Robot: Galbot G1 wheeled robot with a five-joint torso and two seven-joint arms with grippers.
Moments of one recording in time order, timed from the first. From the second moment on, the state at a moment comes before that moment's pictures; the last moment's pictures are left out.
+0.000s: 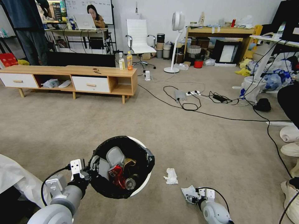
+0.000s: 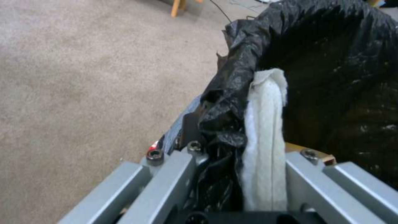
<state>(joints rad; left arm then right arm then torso) 1.46 -1.30 -0.64 -2.27 -0.69 0.58 -0.23 -1.06 1.28 0.31 1.20 0.55 -0.47 0.16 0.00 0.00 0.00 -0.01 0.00</state>
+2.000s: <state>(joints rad) 1.46 -1.30 -0.64 -2.29 -0.69 0.58 -0.23 -1.17 1.14 0.60 1.73 0.31 -0.22 0.09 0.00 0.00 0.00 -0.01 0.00</state>
